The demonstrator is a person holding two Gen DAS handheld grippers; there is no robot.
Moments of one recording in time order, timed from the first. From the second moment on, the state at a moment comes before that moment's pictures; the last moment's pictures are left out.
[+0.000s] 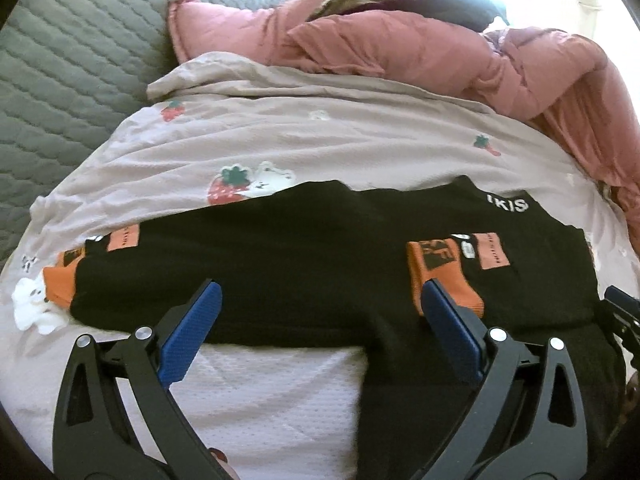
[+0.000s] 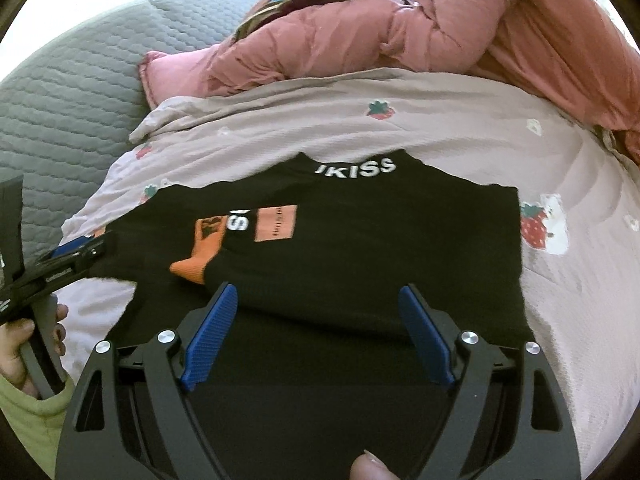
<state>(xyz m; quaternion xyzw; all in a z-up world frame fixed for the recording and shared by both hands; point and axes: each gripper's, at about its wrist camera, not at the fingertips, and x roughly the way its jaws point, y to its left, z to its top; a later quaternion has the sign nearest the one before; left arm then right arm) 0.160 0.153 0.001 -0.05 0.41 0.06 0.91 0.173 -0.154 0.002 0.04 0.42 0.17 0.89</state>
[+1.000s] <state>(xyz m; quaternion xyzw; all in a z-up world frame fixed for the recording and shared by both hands) 0.140 0.243 0.013 -0.12 0.37 0.20 0.90 0.181 -0.024 0.025 -0.01 0.39 0.27 0.88</state>
